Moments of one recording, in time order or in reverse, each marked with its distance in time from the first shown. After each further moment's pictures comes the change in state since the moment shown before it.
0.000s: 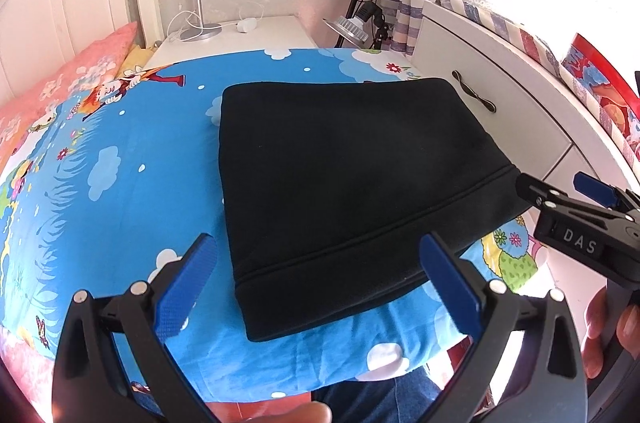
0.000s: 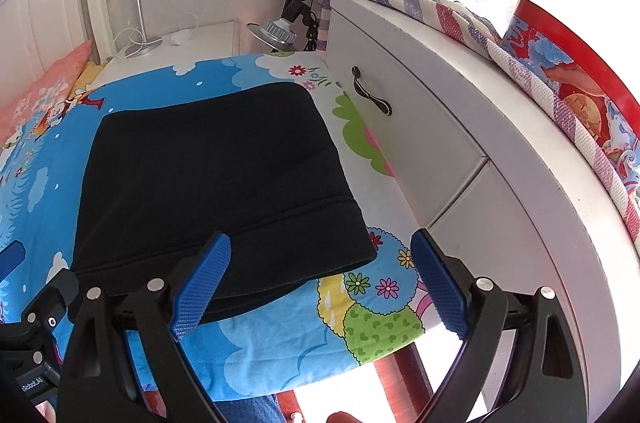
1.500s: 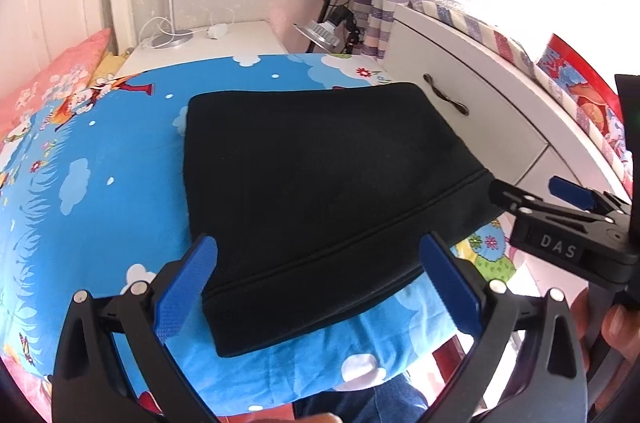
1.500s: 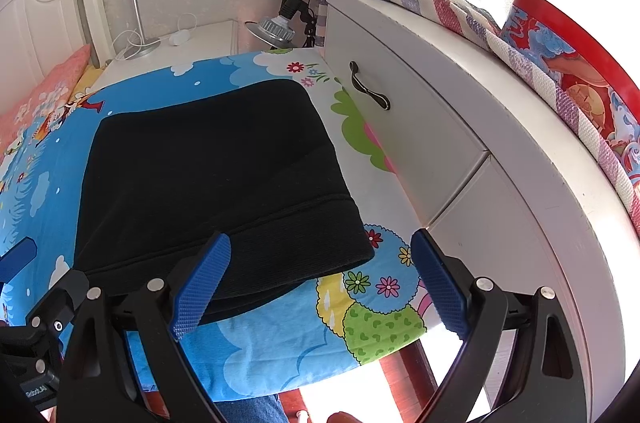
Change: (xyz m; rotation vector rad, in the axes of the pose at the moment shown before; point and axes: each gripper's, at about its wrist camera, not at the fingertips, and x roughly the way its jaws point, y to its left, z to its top) left arm 0.006 -0.011 0.007 0.032 -0.015 -0.125; right arm 0.003 -0.004 -0.001 0.014 0.010 0.012
